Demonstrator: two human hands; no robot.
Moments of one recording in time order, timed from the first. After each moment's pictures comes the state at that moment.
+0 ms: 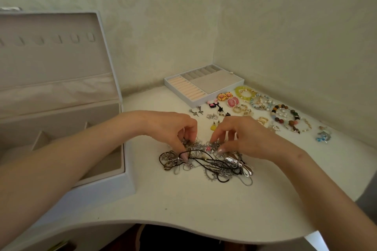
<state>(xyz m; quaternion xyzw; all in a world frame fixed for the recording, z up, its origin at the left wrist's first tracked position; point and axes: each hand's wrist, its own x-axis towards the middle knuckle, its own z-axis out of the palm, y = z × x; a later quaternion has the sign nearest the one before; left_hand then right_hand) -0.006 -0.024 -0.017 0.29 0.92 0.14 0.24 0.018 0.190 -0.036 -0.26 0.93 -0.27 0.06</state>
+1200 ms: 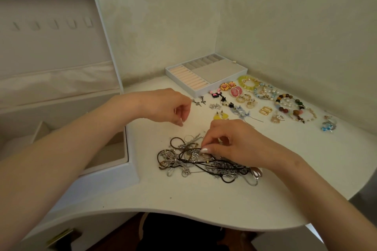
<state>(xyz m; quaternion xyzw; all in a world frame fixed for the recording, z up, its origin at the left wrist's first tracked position) -0.015 -0.036 -0.007 0.29 0.94 0.08 0.14 0.042 0.169 -0.051 -0.33 0.90 -0.28 0.06</state>
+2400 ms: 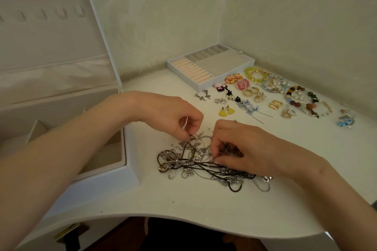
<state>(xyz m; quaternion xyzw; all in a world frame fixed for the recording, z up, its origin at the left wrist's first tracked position) -0.004 -0.030 -0.008 0.36 0.89 0.09 0.26 0.047 0.177 -0.052 -0.38 0.89 -0.23 0.10</state>
